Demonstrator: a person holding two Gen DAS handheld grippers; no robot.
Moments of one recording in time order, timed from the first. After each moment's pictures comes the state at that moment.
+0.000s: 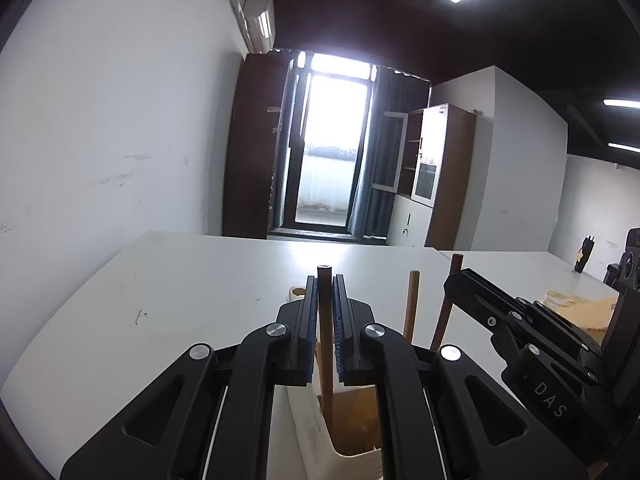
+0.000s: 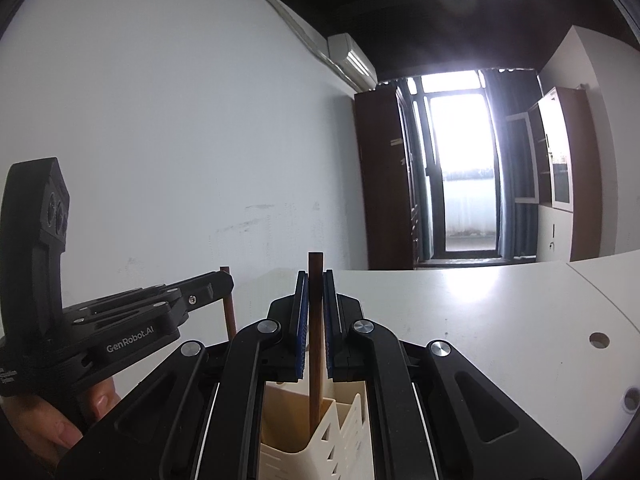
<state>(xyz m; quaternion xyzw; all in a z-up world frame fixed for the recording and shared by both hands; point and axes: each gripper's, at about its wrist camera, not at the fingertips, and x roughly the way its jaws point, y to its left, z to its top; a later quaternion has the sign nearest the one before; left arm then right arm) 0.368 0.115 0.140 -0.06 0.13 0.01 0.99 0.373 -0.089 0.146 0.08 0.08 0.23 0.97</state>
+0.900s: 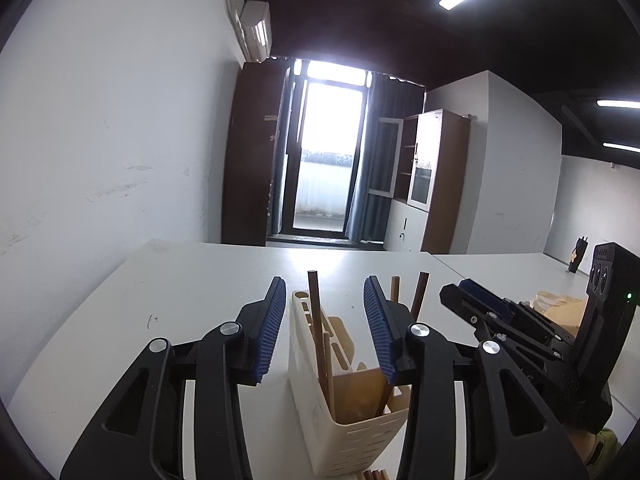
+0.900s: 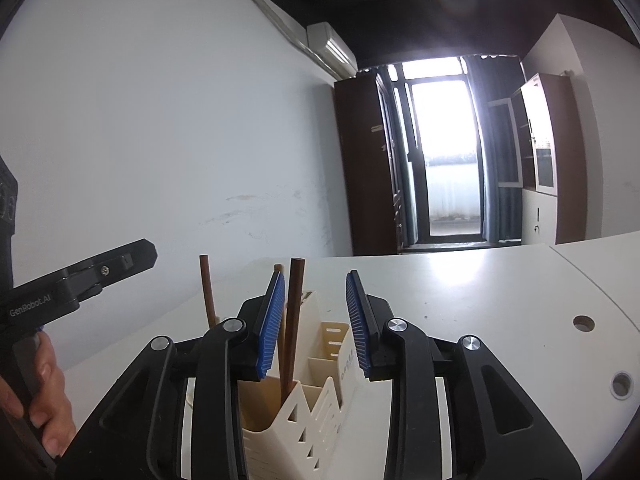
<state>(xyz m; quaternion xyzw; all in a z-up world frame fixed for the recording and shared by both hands) 0.333 0.115 0.161 -0.05 0.12 0.00 0.99 0.372 -0.102 0.153 0.10 0.09 0.20 0.97</state>
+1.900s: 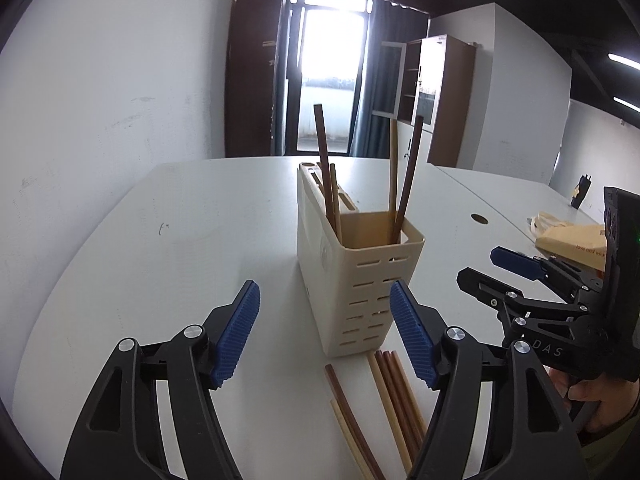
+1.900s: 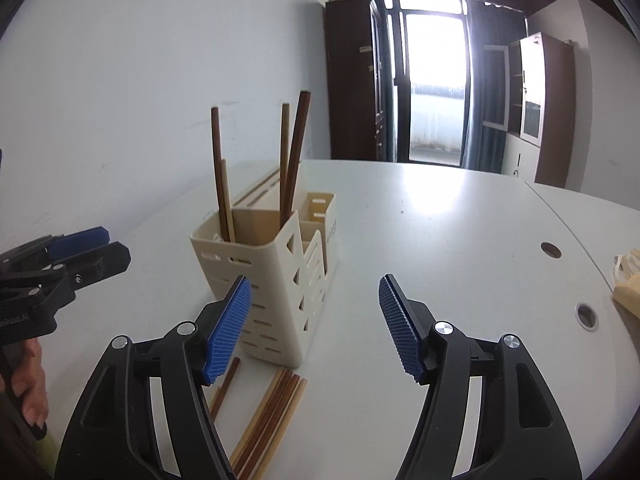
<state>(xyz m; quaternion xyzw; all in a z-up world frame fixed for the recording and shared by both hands) 0.300 0.117 0.090 -0.04 0.27 0.00 0.96 0.338 -0.084 0.103 0.03 0.27 0.17 0.95</state>
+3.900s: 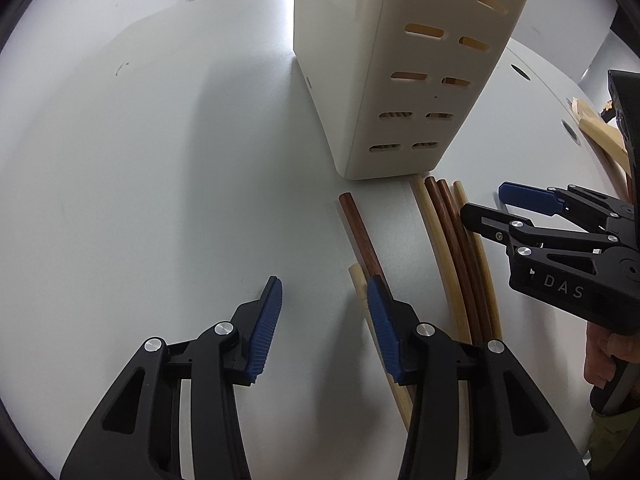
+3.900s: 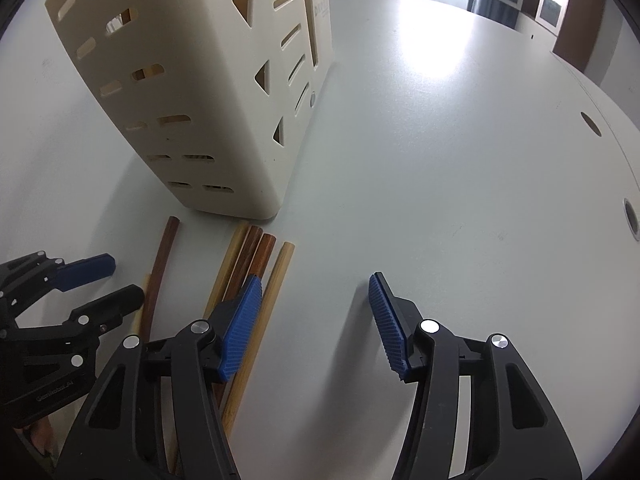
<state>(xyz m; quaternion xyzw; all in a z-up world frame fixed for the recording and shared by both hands) 0.326 0.117 -0.040 -0.04 0.53 -0.01 0.85 0.371 -0.035 -0.041 -0.01 0.52 0.14 0.84</state>
